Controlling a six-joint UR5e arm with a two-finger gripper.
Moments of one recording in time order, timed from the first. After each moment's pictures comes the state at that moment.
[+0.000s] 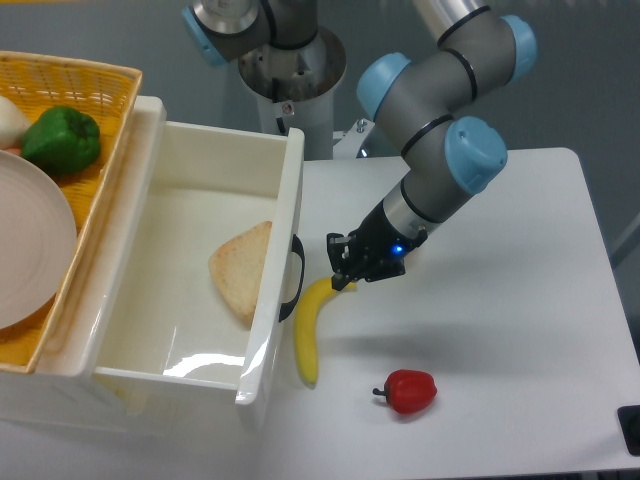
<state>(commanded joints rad) 2.62 -1.87 -1.62 -1.42 1.01 0.66</state>
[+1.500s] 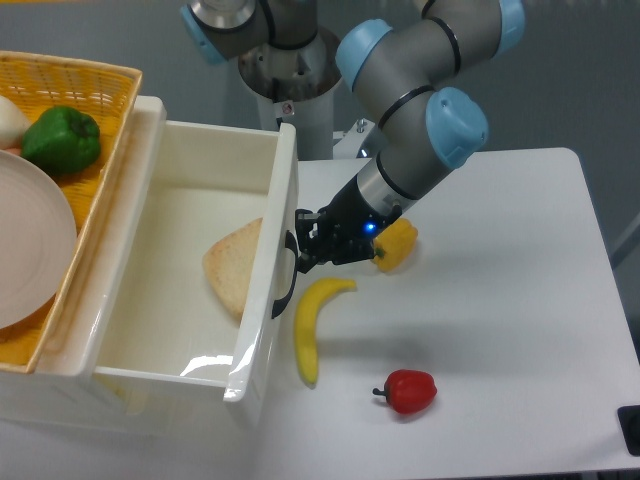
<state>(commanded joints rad) 2.58 -1.82 -1.62 -1.47 0.95 0.66</state>
